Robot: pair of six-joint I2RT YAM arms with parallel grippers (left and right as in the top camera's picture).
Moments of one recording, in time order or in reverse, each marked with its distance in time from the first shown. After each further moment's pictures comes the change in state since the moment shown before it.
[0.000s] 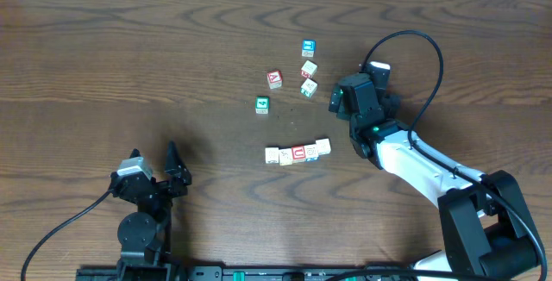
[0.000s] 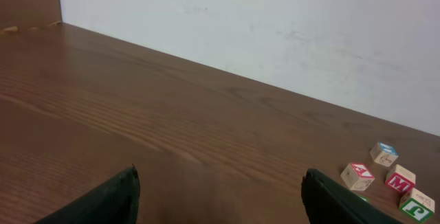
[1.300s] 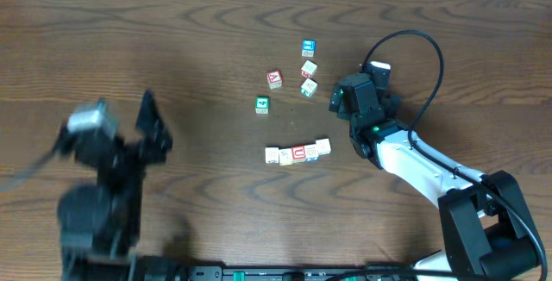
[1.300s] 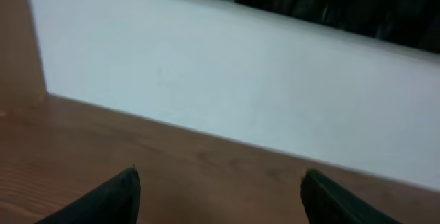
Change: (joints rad) left arm -0.036 0.481 0.712 -0.167 0.020 0.029; right arm 0.000 -0.002 0.000 0.000 0.003 0.000
